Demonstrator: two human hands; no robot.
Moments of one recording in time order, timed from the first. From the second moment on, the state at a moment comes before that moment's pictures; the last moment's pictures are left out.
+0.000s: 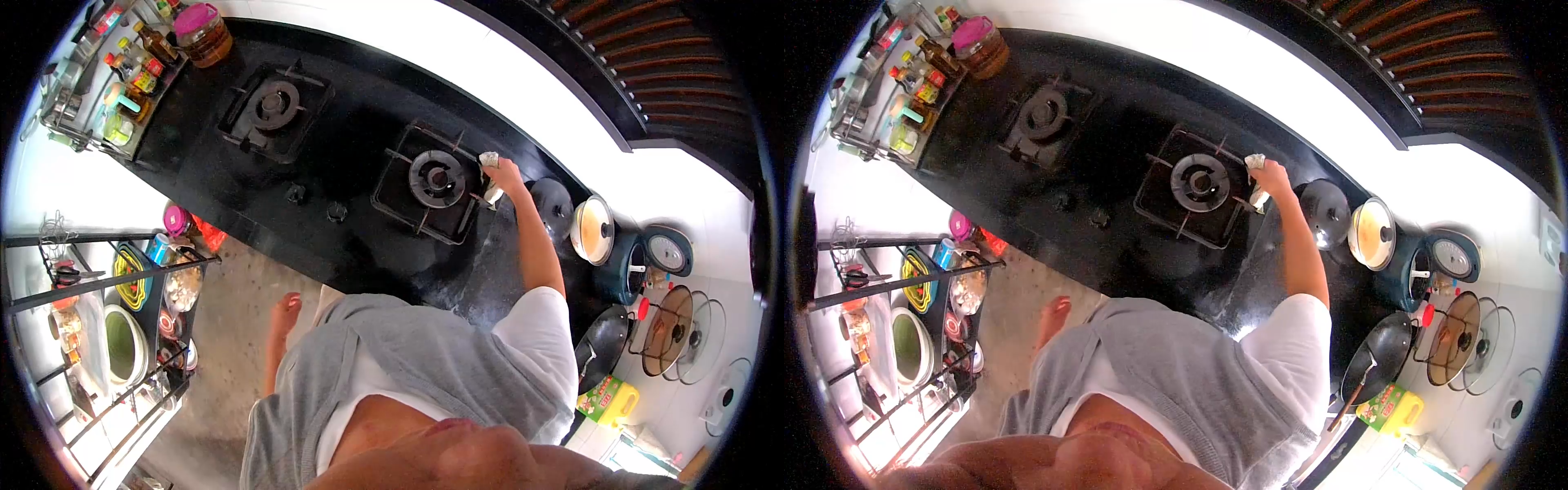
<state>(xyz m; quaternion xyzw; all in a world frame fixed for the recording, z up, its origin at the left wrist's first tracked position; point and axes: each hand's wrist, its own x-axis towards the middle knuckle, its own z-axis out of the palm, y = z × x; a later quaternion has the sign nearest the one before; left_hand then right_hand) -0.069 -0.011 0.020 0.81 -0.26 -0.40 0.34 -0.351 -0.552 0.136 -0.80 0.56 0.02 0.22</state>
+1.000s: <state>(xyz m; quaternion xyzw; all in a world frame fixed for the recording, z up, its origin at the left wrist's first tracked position) -0.045 -0.022 0.008 0.79 -0.28 -0.42 0.35 -0.327 -0.533 0.159 -0.79 0.60 0.00 0.14</state>
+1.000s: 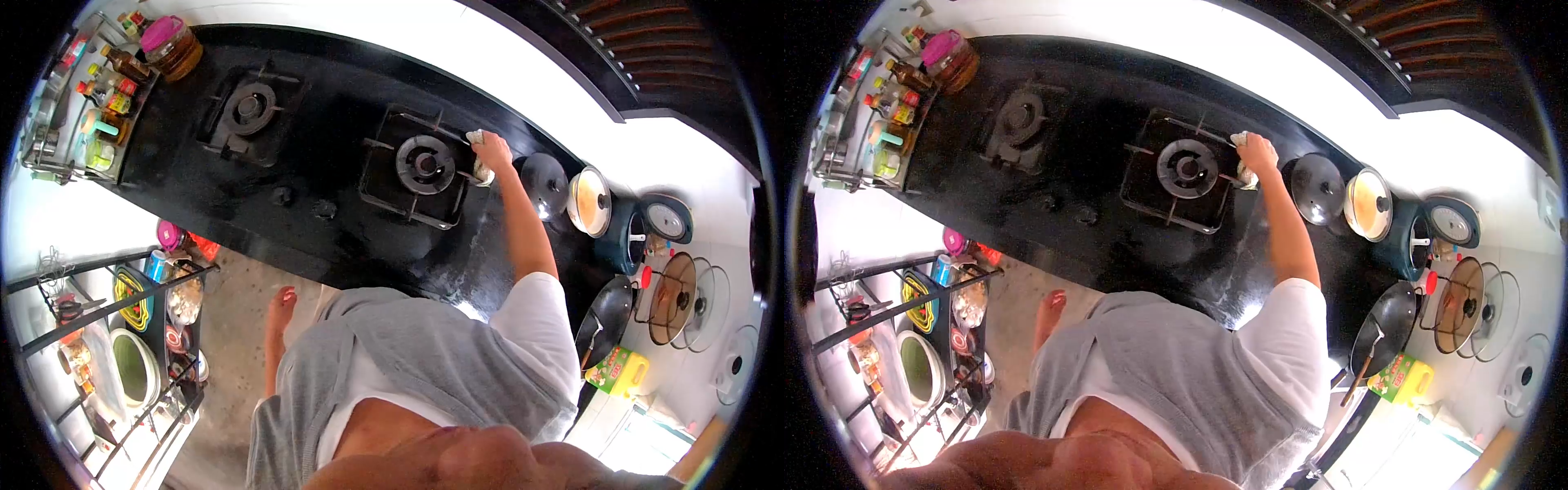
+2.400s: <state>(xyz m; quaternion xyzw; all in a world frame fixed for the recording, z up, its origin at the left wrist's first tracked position) -0.050 -0.011 -0.011 0.83 -0.18 -0.44 0.30 -0.178 -0.585 0.264 -0.78 0.38 -0.09 0.50</state>
